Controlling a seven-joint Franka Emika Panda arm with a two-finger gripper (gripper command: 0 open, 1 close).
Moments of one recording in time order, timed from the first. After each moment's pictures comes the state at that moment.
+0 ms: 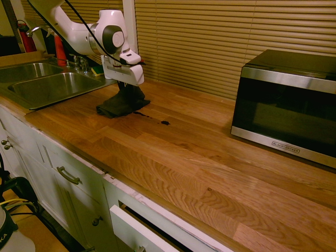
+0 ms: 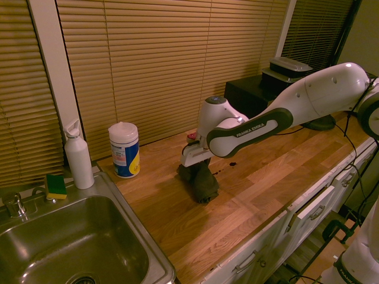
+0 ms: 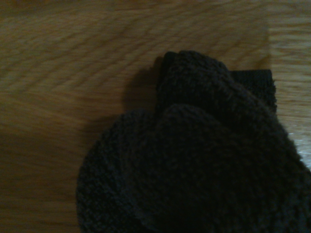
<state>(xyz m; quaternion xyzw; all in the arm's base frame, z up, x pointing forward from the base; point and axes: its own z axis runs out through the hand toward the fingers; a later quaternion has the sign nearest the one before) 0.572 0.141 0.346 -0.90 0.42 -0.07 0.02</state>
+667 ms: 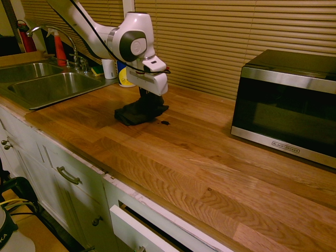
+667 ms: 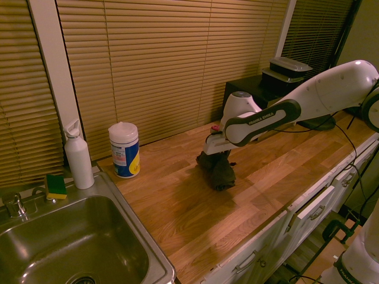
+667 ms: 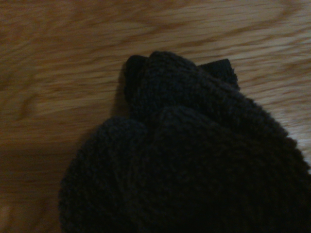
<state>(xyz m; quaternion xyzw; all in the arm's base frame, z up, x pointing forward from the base) 0.569 0.001 0.340 -0.87 0.48 -0.06 0.04</state>
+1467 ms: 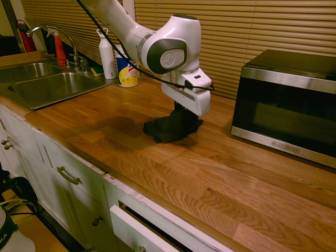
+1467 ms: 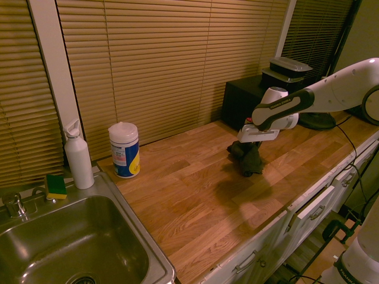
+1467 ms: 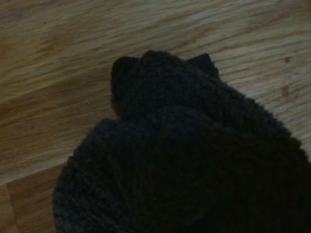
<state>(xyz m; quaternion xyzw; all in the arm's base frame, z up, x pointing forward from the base) 0.537 -0.163 0.338 -0.84 0.53 -0.05 0.06</state>
